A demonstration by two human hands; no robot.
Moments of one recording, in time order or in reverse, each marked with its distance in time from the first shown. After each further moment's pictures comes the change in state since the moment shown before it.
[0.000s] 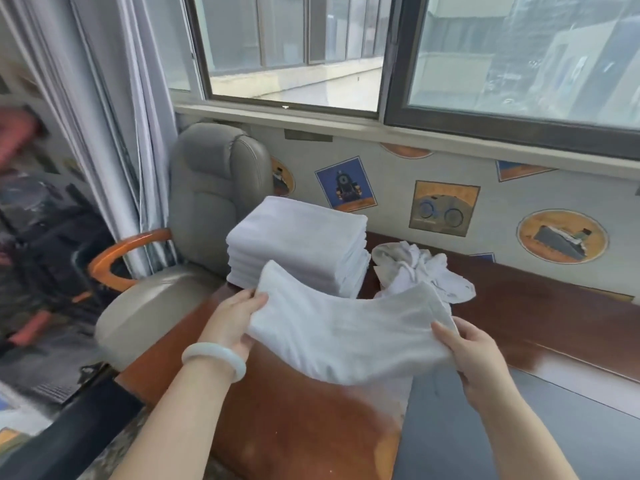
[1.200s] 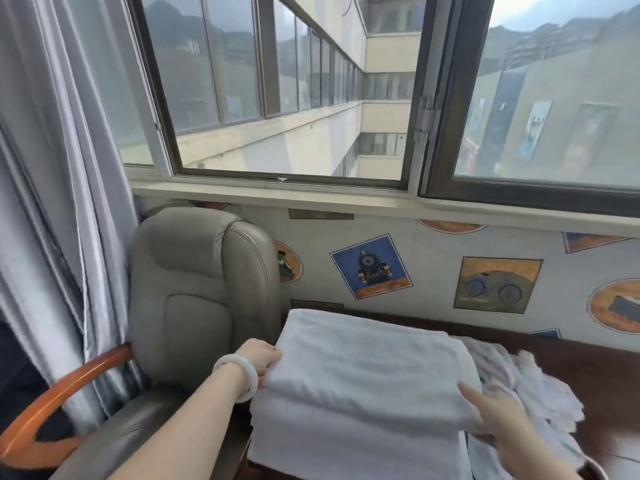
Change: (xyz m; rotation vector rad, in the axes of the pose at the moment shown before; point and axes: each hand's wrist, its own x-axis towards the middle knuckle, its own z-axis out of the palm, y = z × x) left_hand 0.418 0.127 -0.072 0.751 -0.192 -0.254; right_hand 0.209 -0.042 0.219 -0.052 0.372 0.178
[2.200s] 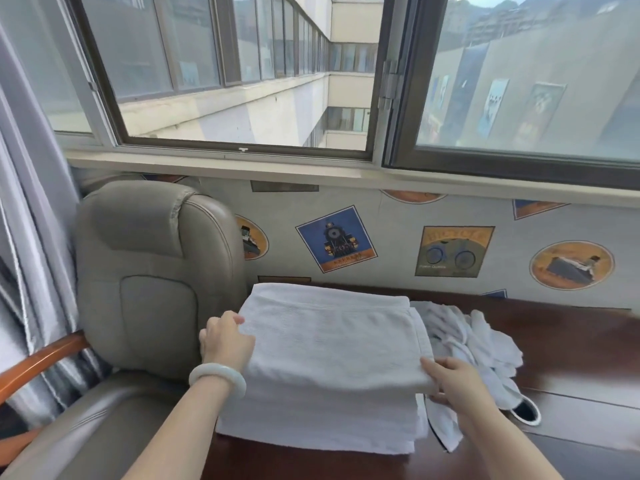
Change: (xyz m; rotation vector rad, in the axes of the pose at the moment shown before) left_hand -0.025 -0.011 0.044 0.360 0.451 0.299; right_hand 0.011 0.040 -0.018 -0.110 -0.021 -0.006
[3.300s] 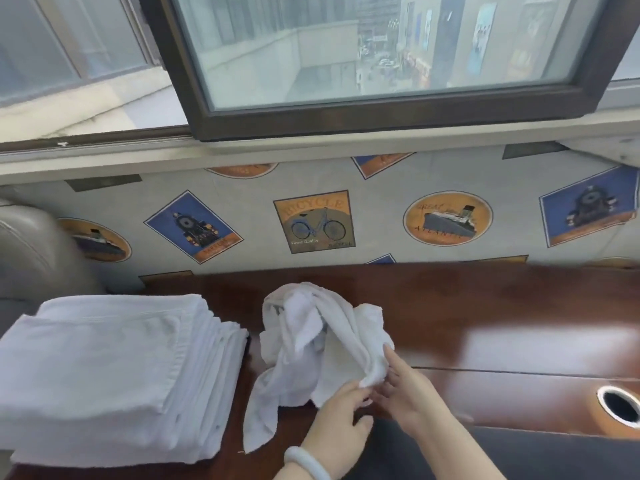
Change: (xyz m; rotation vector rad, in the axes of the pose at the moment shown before) left_hand -0.273 0.266 0.373 -0.103 -0.734 0.444; right_hand 0.145 0.078 -0.279 0.626 -0.249 0.405
